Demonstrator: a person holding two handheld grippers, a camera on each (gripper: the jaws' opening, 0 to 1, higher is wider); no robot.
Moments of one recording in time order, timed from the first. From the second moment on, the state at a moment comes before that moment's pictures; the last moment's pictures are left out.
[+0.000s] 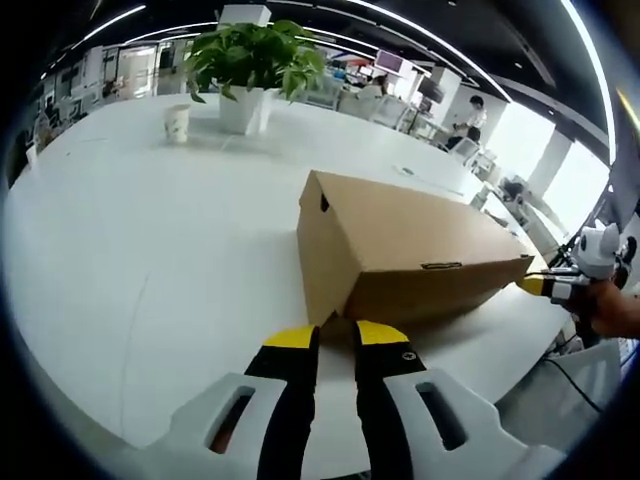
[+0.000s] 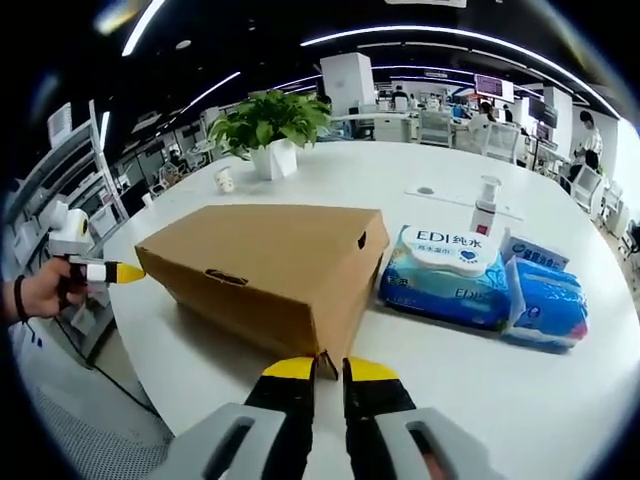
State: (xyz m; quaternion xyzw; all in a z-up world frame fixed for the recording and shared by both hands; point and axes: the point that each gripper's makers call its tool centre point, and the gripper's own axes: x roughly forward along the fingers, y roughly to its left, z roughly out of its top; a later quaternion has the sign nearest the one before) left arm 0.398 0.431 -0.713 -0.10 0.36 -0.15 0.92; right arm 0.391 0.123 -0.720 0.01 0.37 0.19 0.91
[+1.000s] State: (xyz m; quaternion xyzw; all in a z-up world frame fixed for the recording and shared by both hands) left arm 0.403 0.431 -0.672 -0.11 0.33 -0.14 0.93; right arm 0.405 0.114 -0.682 0.02 0.33 0.21 0.92
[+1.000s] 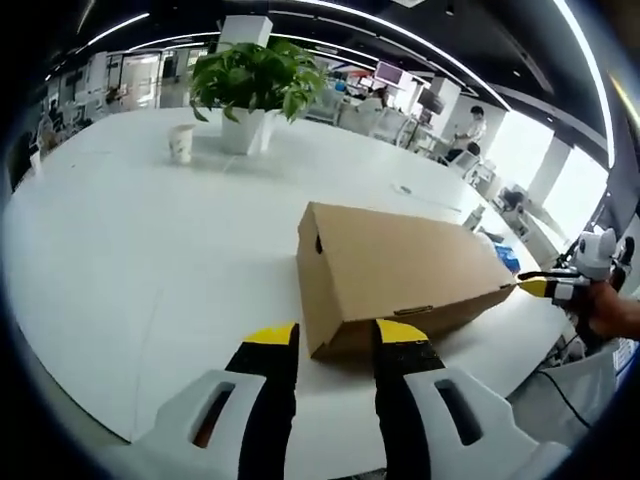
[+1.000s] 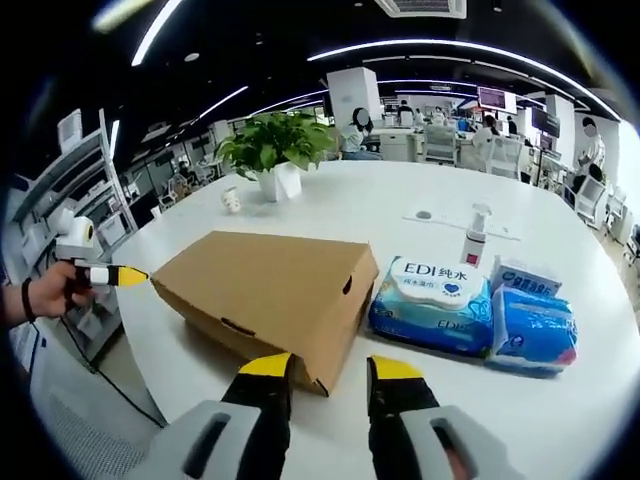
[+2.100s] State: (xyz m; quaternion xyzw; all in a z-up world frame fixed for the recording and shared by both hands) left arm 0.421 0.405 -0.703 -0.12 0.38 -0.18 0.90; right arm 0.415 0.148 -0.710 0.12 0.37 0.21 0.90
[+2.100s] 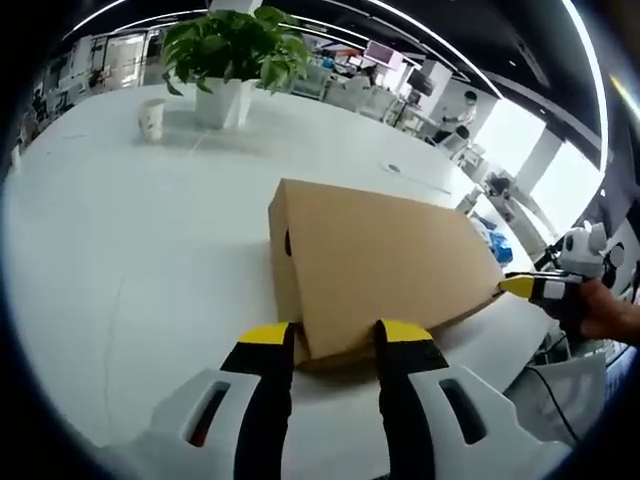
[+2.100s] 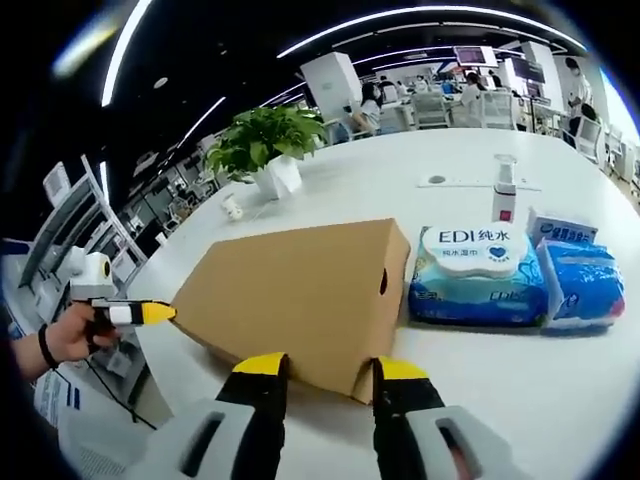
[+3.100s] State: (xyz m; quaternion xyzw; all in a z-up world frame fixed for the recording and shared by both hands) left arm 0.541 0.392 -0.702 -0.11 0.38 -0.18 0.90; right arm 0.517 0.138 -0.710 0.12 0.39 0.18 0.90
